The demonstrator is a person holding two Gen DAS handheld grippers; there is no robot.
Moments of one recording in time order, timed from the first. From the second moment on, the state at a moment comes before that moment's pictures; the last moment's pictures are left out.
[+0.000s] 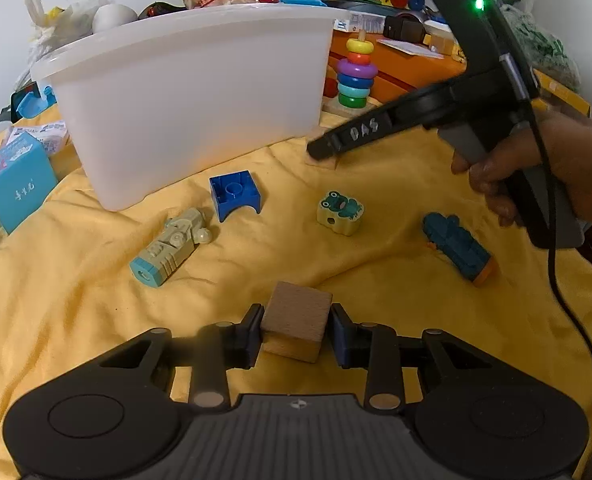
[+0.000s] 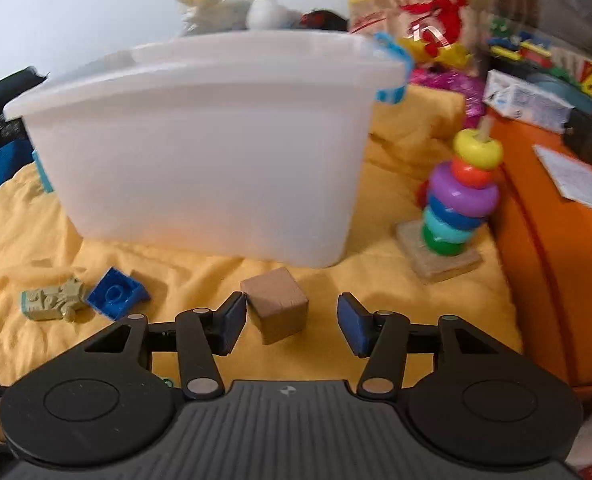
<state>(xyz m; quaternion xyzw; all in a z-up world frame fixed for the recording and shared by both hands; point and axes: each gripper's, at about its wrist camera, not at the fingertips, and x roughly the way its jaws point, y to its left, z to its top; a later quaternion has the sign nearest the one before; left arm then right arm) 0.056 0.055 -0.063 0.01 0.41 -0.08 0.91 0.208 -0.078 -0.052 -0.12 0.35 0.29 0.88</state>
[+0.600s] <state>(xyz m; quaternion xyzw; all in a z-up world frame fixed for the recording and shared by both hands) 0.100 0.090 0.088 0.02 0.25 -0.06 0.97 0.173 -0.105 0.055 -0.06 0.24 0.34 0.91</state>
